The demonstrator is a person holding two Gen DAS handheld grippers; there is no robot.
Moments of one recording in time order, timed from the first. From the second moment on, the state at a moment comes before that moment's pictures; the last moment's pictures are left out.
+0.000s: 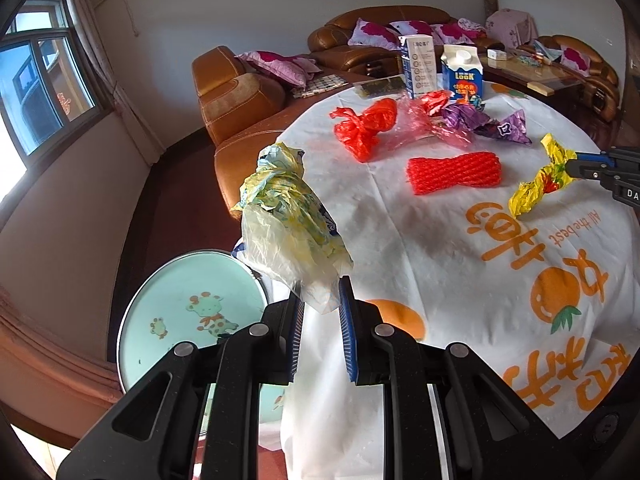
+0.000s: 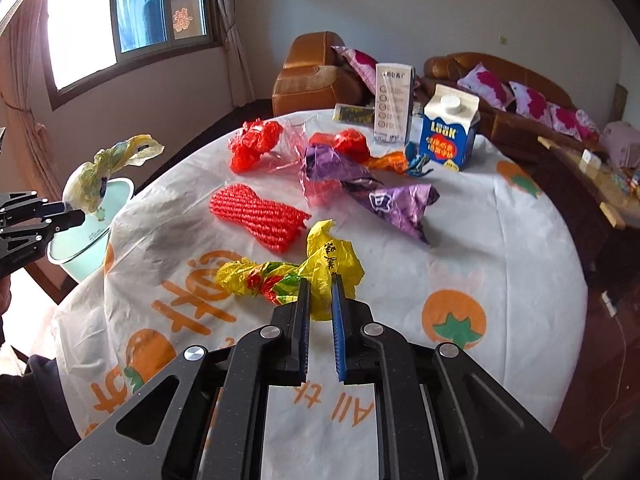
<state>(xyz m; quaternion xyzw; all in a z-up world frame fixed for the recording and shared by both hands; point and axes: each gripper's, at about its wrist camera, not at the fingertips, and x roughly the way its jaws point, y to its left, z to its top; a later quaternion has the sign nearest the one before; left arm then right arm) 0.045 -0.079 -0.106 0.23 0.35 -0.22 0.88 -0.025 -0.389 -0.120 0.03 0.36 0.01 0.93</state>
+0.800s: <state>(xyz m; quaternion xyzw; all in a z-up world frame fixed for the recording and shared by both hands) 0.056 -0.022 -0.106 0.23 0.35 -0.16 0.89 0.006 -0.345 -0.069 0.02 0.28 0.03 0.96</state>
